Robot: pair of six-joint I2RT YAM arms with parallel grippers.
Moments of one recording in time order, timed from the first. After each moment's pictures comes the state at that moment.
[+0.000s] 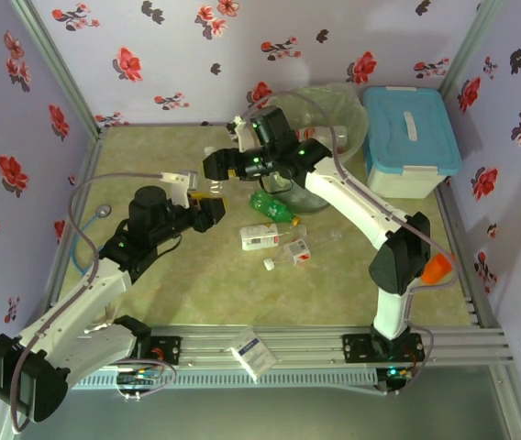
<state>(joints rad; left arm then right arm) -0.53 0.97 0.75 -0.07 0.27 -0.44 0.74 1.86 1.86 -0.60 -0.59 0.56</state>
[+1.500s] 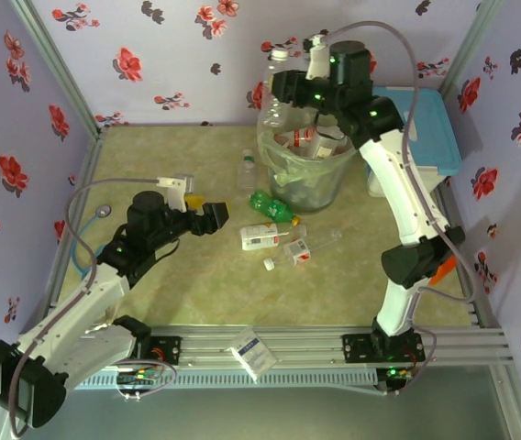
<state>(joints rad) -0.52 0.93 0.71 -0.09 0.24 -0.46 0.43 1.82 2.25 -0.72 -0.27 0.33</state>
